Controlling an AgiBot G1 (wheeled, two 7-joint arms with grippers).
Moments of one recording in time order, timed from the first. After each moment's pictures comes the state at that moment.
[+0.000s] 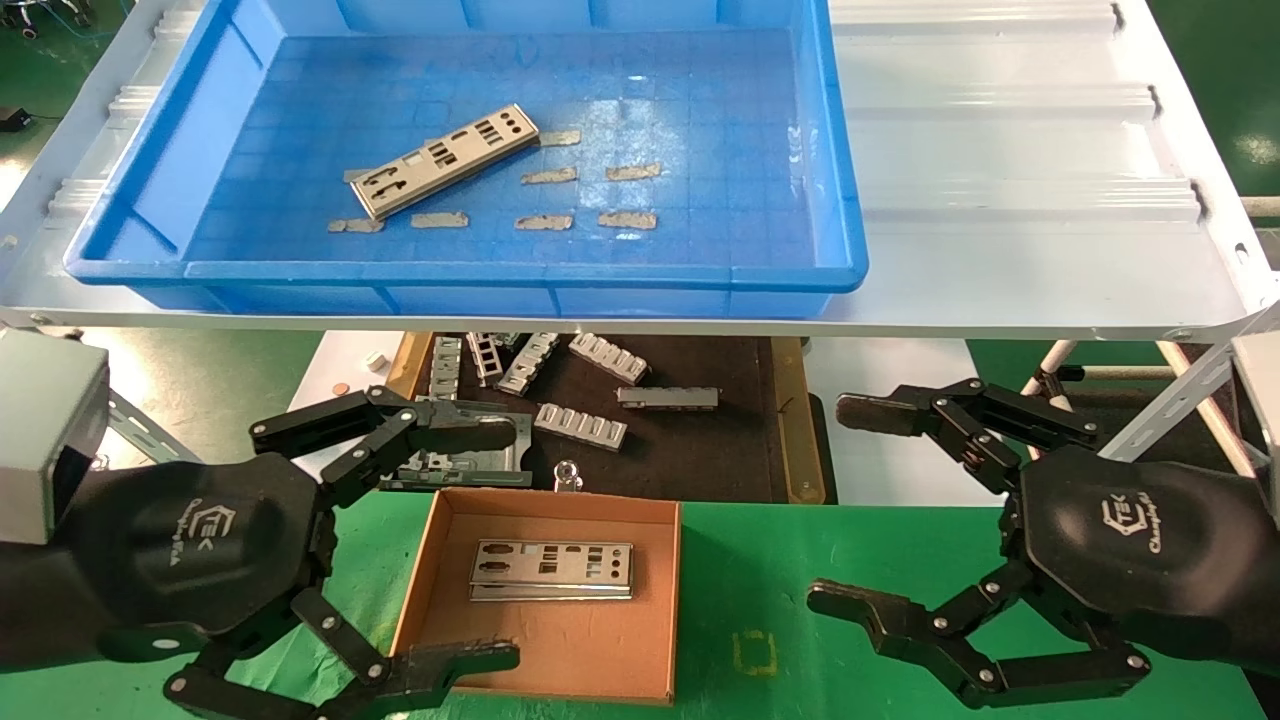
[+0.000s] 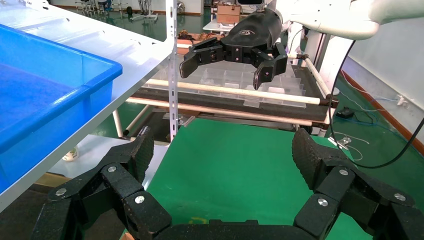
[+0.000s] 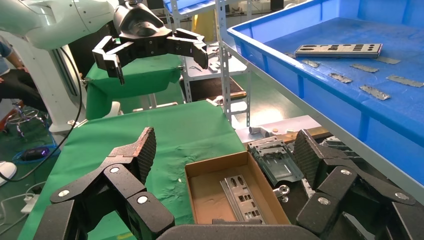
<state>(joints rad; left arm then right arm) -1.08 0.61 0.28 -1.28 0.73 1.49 -0.19 1.09 -0.54 -0.44 1.22 -0.61 -1.40 0.09</state>
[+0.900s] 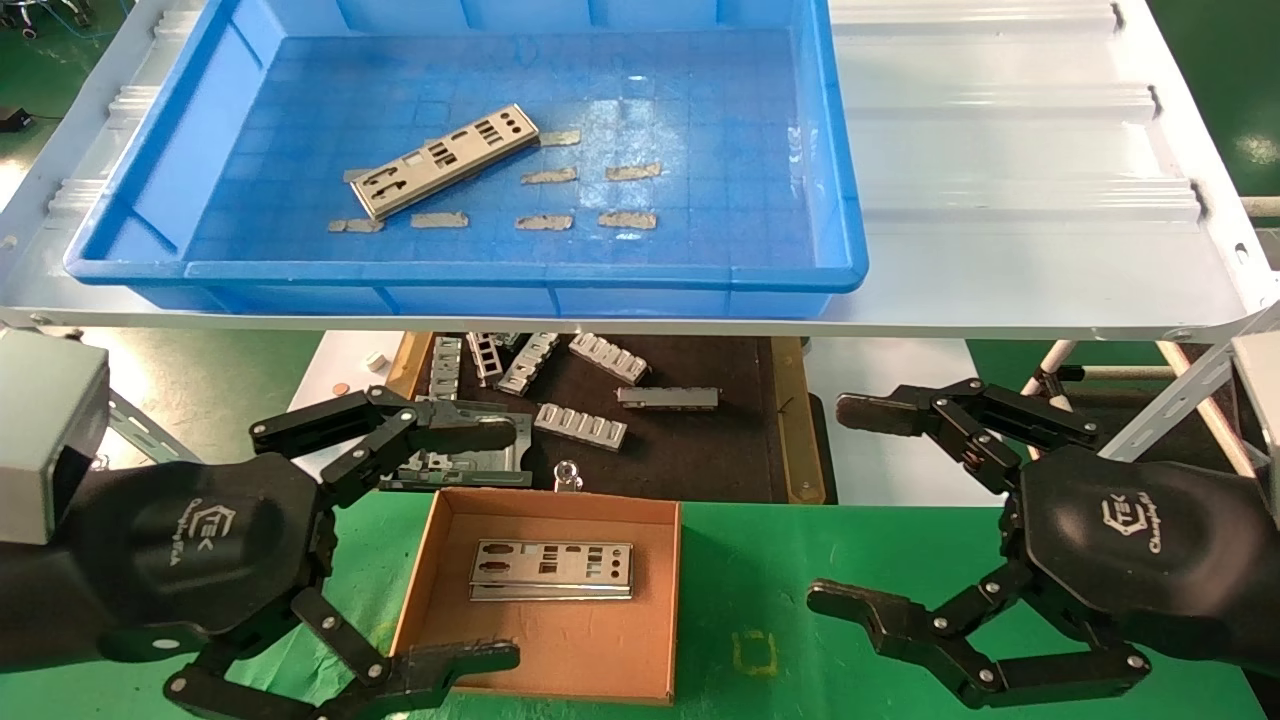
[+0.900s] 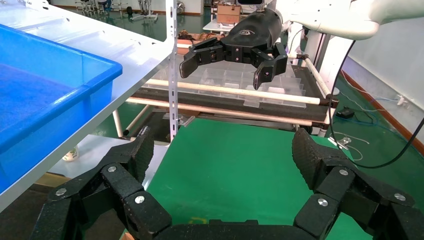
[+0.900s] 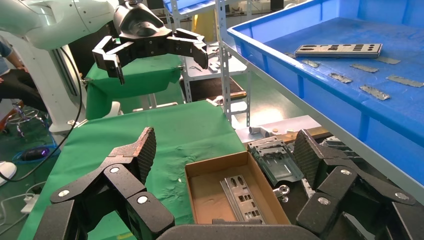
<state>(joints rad) -1.08 0.61 0.28 -1.28 0.73 1.49 -0.19 1.09 -0.54 -0.44 1.22 -0.61 -1.40 0.09</state>
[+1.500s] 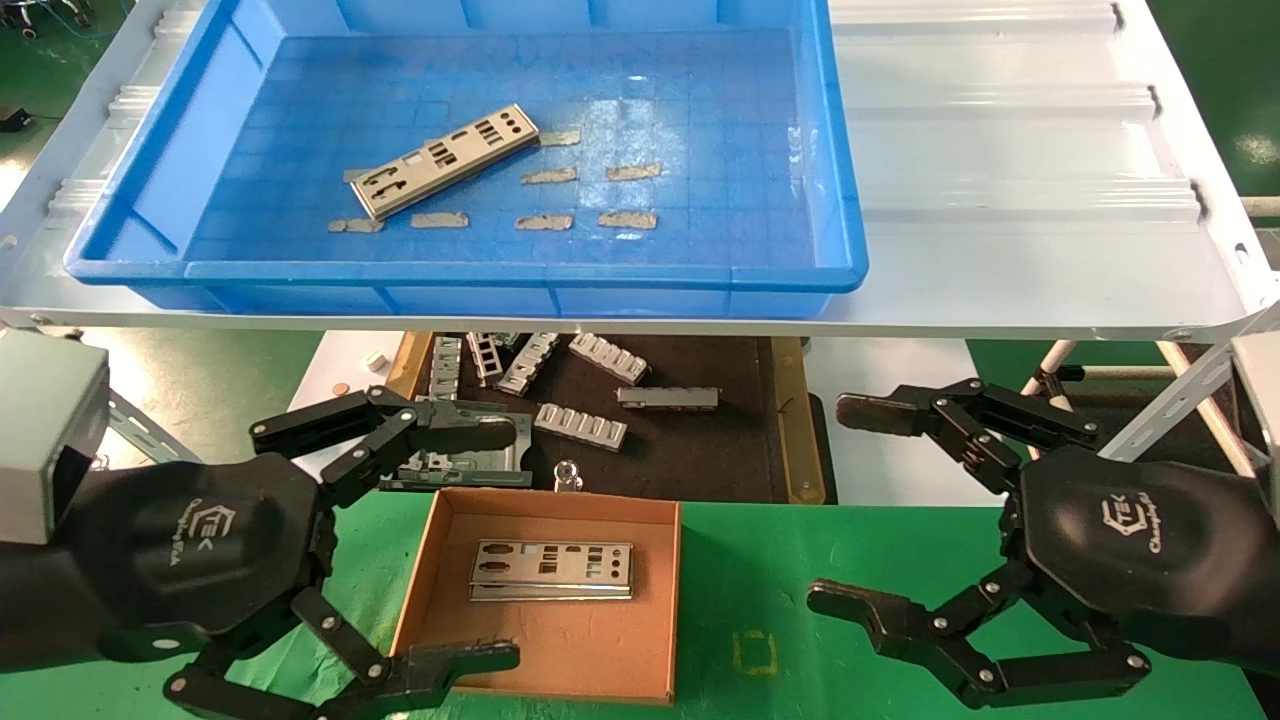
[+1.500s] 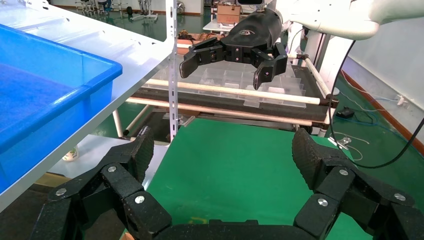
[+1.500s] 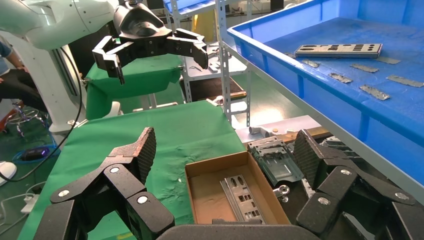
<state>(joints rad) -1.08 0.61 0.28 -1.28 0.73 1.49 -0.19 1.09 -0.54 -0.44 1.22 -0.61 -1.40 0.09</state>
